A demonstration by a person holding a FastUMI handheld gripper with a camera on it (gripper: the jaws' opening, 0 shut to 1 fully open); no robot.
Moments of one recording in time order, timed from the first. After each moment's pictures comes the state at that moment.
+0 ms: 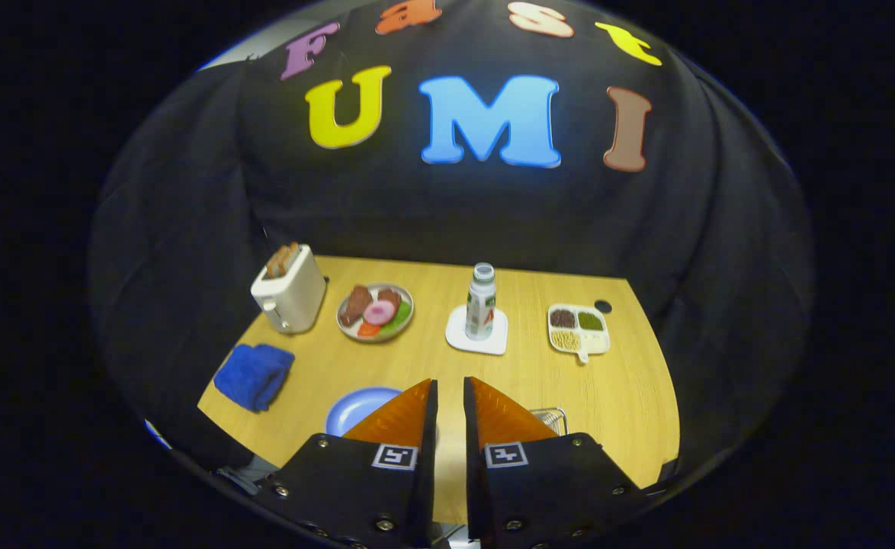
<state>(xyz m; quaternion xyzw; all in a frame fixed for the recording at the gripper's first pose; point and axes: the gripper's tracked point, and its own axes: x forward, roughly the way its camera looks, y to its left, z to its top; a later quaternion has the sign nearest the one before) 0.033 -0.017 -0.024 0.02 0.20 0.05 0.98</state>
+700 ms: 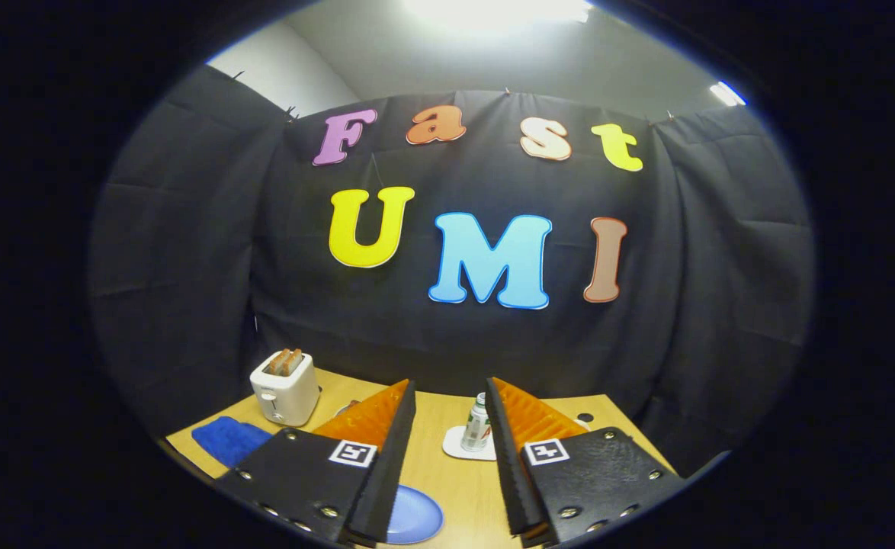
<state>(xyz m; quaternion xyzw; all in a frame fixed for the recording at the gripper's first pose) 0.028 0.029 0.033 0.03 -0.03 0.00 1.00</state>
